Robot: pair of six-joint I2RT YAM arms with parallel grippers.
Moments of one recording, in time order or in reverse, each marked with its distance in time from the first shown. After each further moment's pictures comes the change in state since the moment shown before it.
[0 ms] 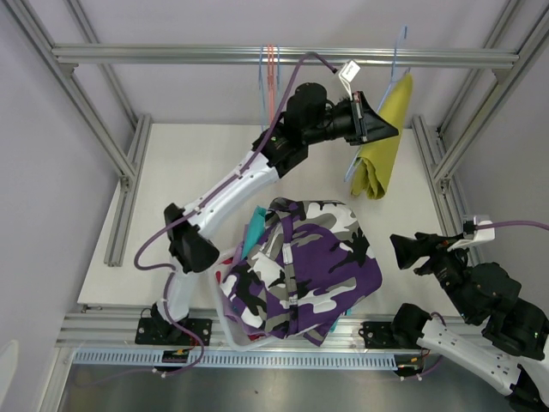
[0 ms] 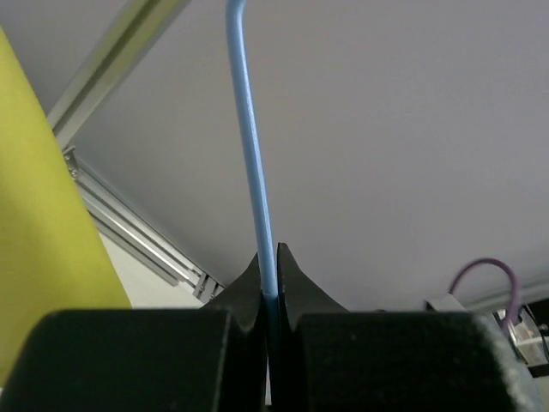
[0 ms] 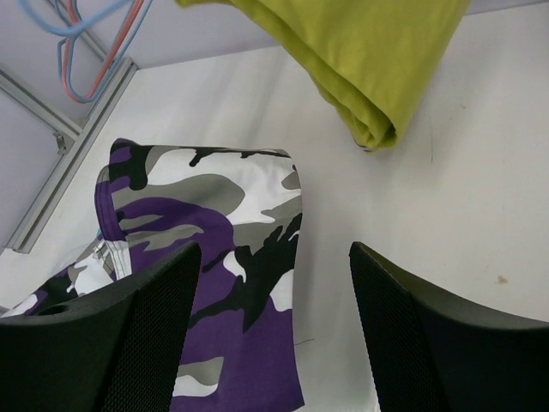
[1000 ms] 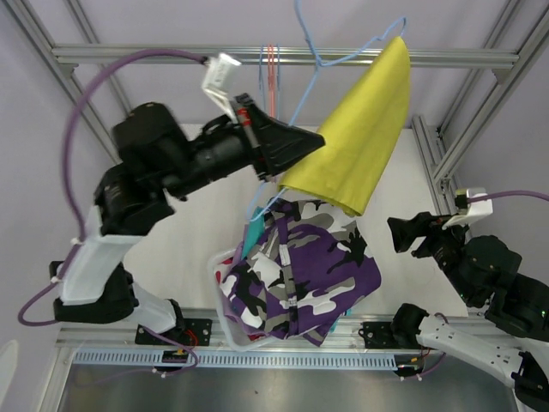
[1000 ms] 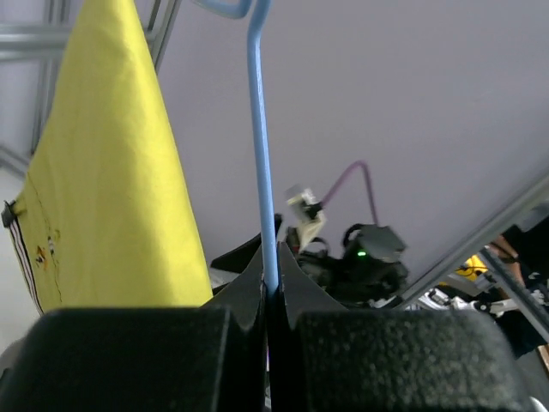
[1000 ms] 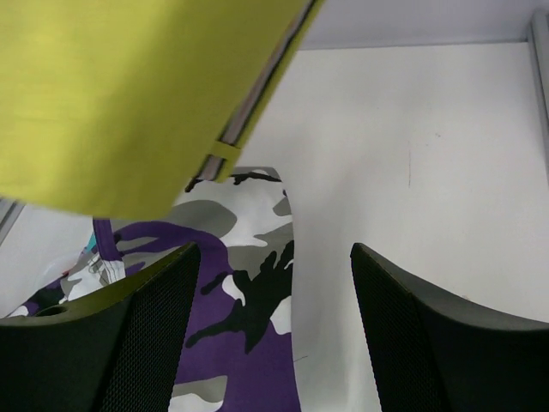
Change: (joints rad) left arm -0.262 -0.640 -0.063 -0.448 -0.406 0.354; right arm 0.000 0.257 0.246 -0.050 0.019 -0.074
